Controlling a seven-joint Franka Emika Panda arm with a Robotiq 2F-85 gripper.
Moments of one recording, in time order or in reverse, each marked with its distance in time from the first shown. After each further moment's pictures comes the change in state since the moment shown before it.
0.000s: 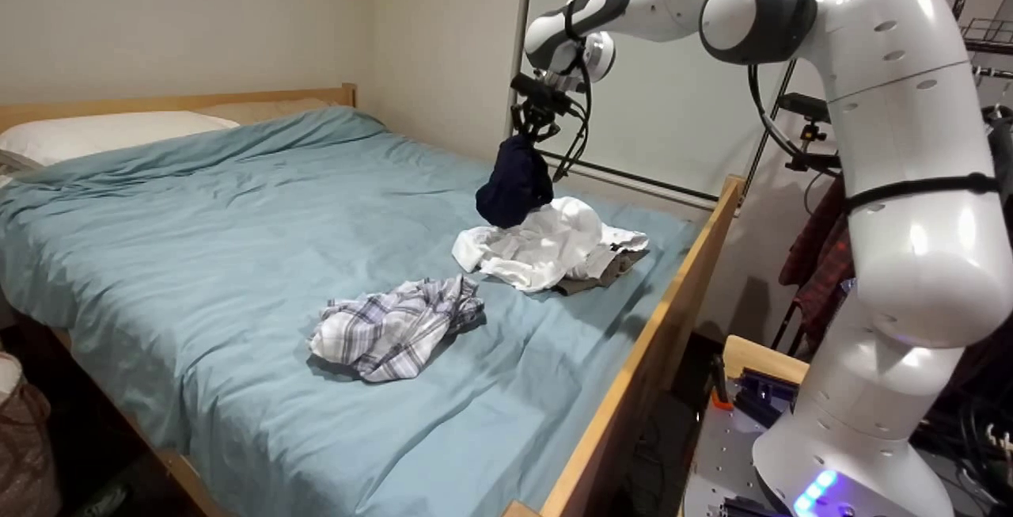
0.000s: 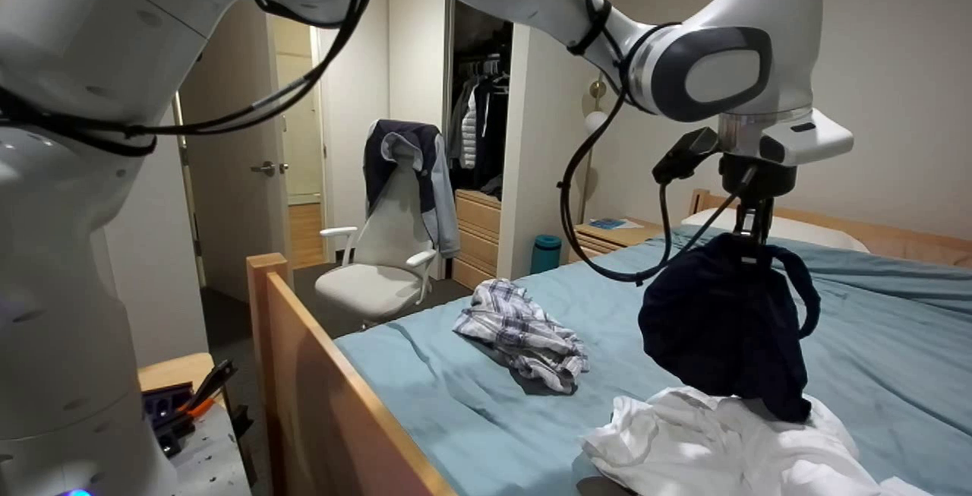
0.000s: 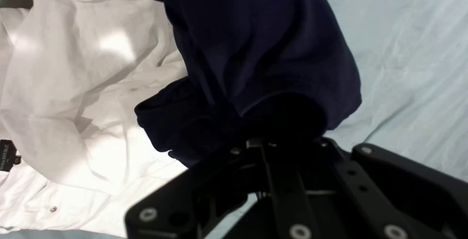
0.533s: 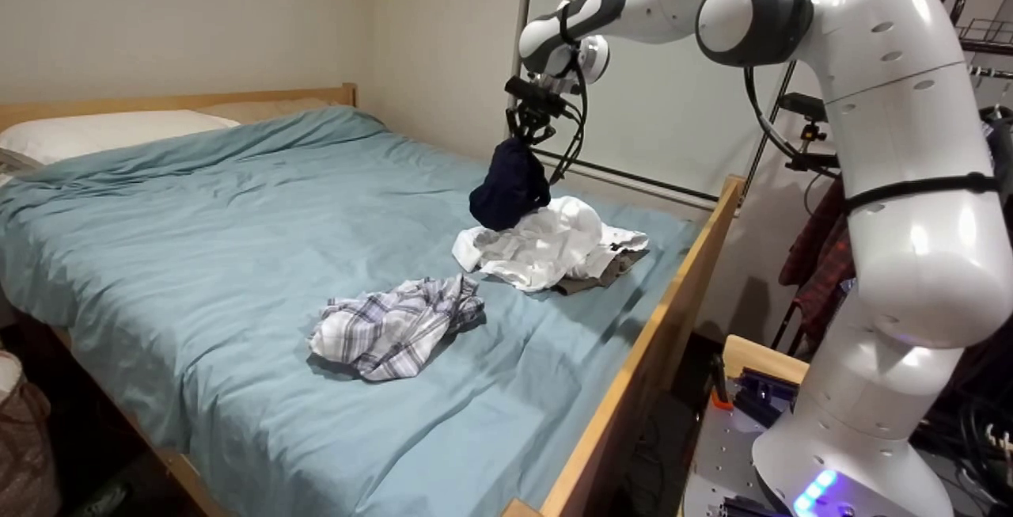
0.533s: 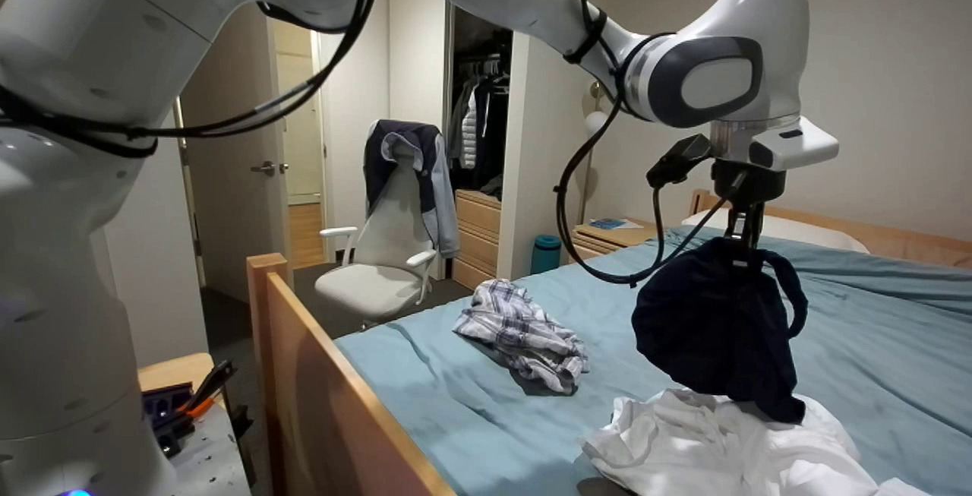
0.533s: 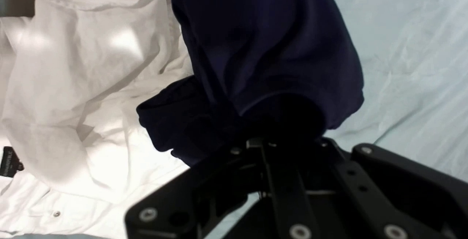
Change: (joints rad) arm 0.011 0.013 0.010 0.007 -0.037 -0.004 0.042
